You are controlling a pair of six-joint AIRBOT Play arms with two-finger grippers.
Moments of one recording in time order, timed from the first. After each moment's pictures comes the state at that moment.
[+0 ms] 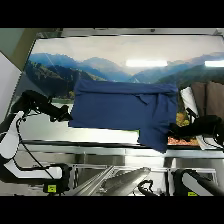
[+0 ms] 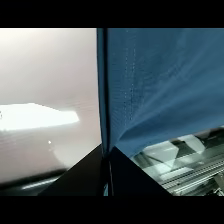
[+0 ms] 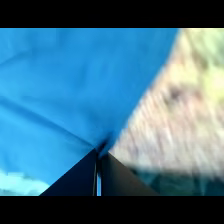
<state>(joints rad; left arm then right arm) 0.30 -1.46 0.97 -2.04 1.42 1.79 -0.28 -1.10 0.51 2.08 -1.17 -1.73</state>
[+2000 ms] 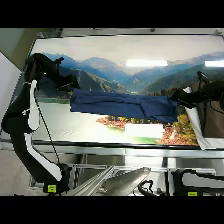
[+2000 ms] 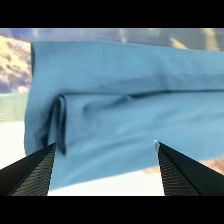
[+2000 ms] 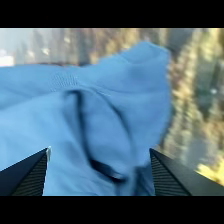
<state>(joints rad) 0.09 -1.92 1.94 -1.94 1.60 1.63 -0.27 -1.49 1.10 2.13 -1.08 -1.83</state>
